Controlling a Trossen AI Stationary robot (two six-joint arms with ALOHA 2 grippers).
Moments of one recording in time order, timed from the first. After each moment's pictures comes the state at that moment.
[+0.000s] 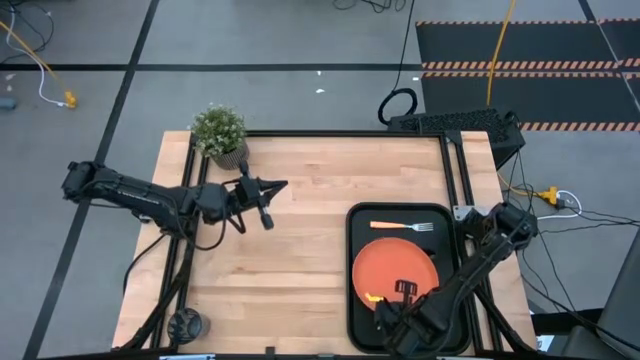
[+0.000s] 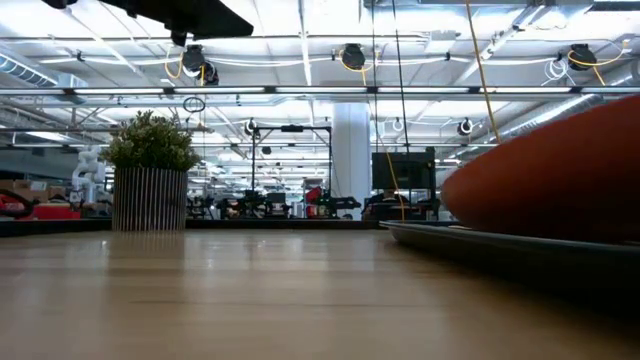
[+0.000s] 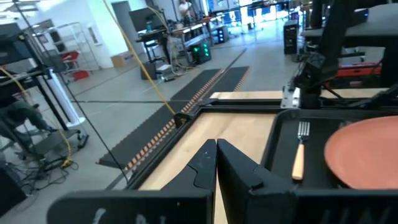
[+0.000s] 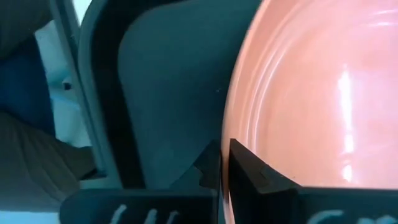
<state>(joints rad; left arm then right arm) -0.16 1.02 0.63 0.30 -0.60 0.16 0.82 1.84 1.40 -0.95 0.07 1.04</state>
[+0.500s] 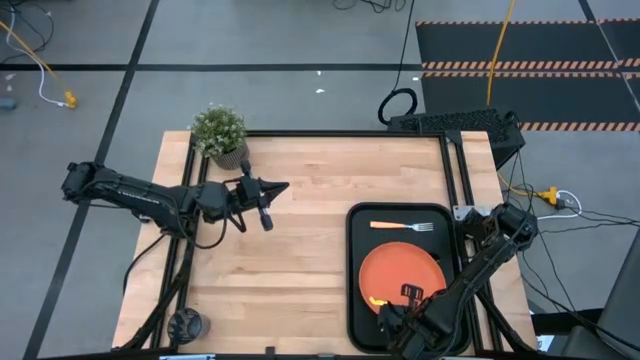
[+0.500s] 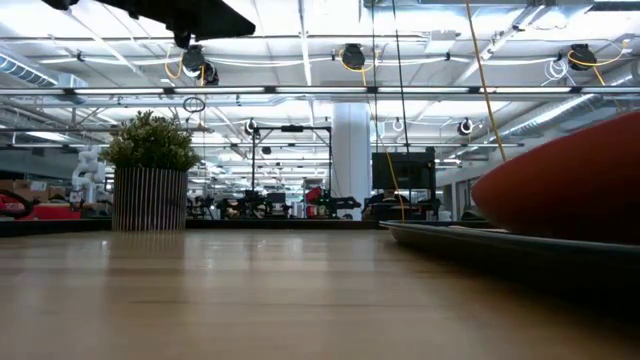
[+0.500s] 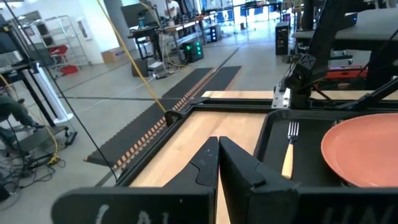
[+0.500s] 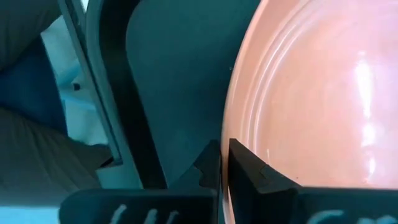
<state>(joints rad) -0.14 1.02 0.63 0.30 -0.54 0.12 0.85 1.84 1.39 -0.94 0.05 1.13</state>
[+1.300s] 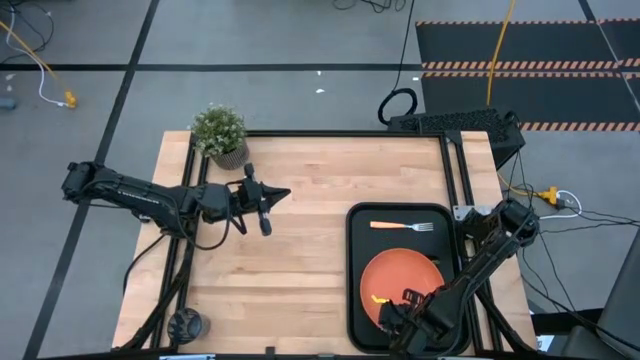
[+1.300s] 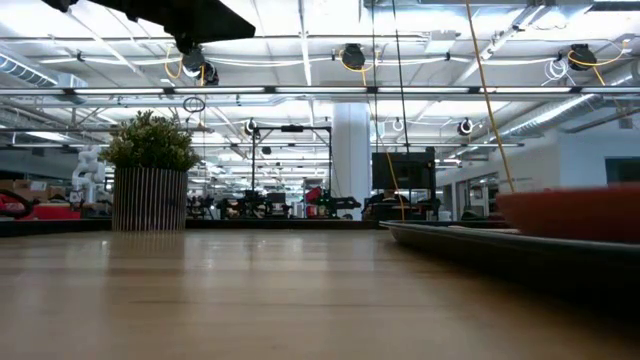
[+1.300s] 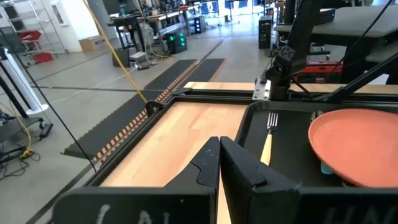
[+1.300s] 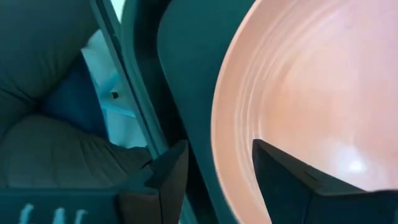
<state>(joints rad) -0.15 1.02 0.63 0.25 -0.47 0.05 0.85 1.79 1.32 -0.79 0.00 1.24</state>
